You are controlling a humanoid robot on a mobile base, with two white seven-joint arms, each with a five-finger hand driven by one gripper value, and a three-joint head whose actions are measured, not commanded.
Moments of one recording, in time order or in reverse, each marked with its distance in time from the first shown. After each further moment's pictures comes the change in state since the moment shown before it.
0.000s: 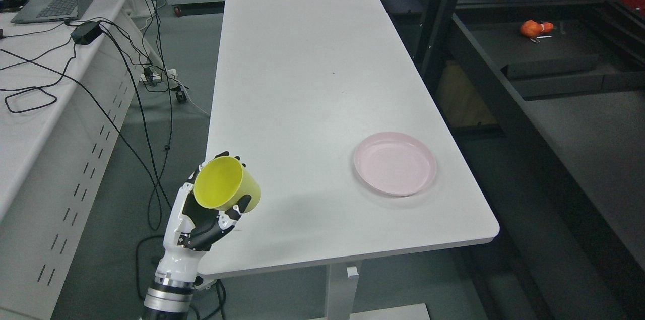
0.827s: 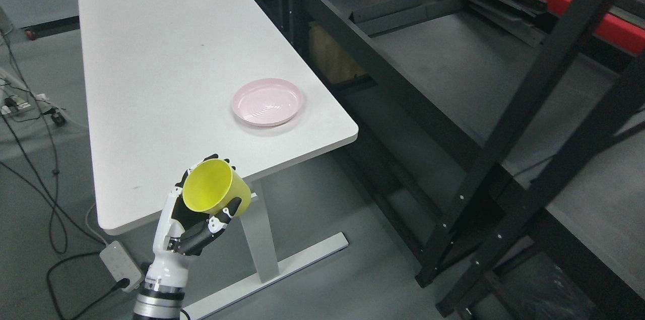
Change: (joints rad) left arm 0.031 0.000 0.027 -0.029 0.003 0.004 0.000; right arm 0.000 0.000 0.000 0.000 0.000 0.000 0.003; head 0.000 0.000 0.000
